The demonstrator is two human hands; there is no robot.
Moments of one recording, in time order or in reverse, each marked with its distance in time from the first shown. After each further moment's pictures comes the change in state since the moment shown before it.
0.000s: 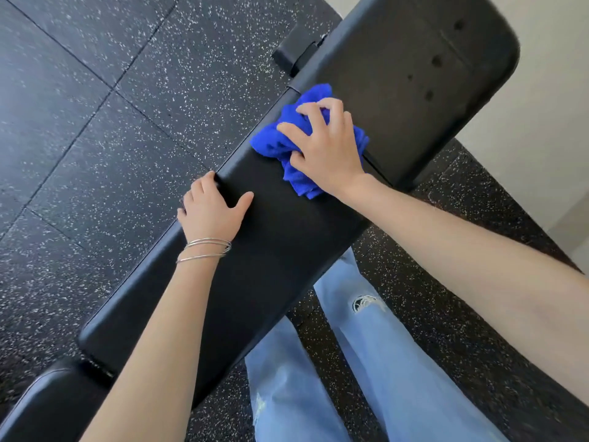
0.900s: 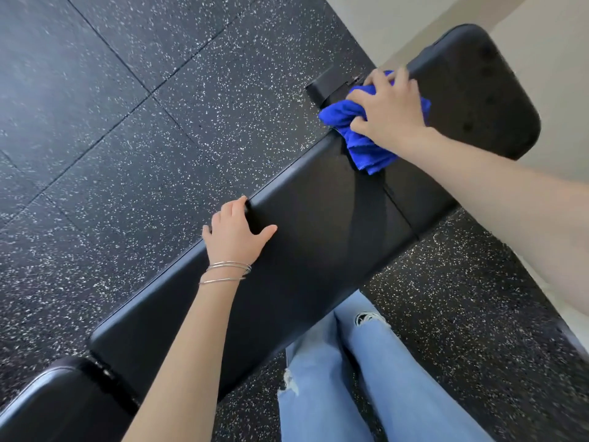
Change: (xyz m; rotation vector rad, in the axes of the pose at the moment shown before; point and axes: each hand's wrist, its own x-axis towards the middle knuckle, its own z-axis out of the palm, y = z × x) left_hand 0.001 -0.017 -0.013 -0.001 -0.073 -0.009; right_hand 0.103 0.067 -0.007 -0.164 -0.307 0.026
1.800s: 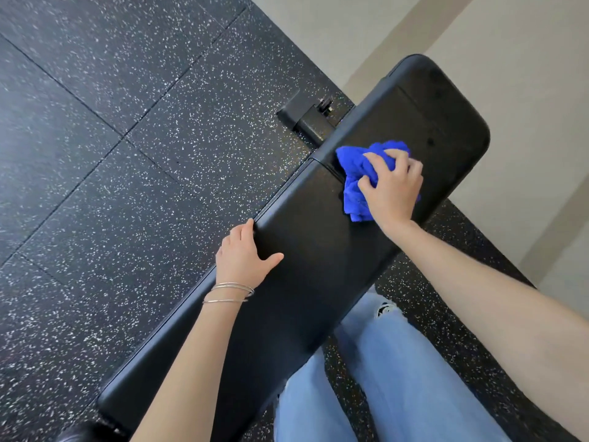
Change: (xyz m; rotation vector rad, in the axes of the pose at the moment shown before) left_hand 0.023 0.010 -0.018 0.000 -0.201 0.207; right_hand -0.082 -0.018 0.025 0.243 0.211 0.626
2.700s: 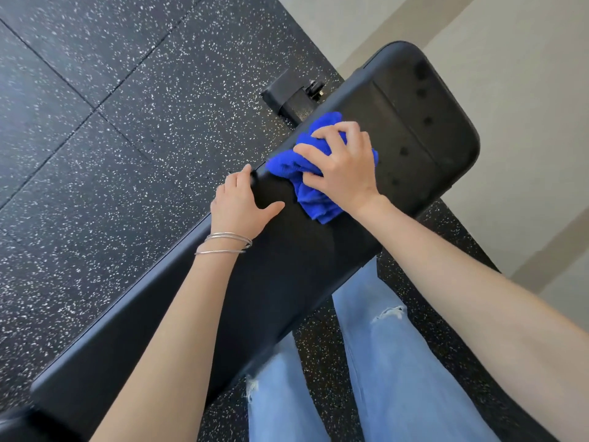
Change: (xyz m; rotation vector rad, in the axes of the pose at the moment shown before) left_hand 0.069 0.122 0.006 -0.070 0.099 -0.049; right_hand 0.074 0.018 0.002 0.089 0.144 -0.749
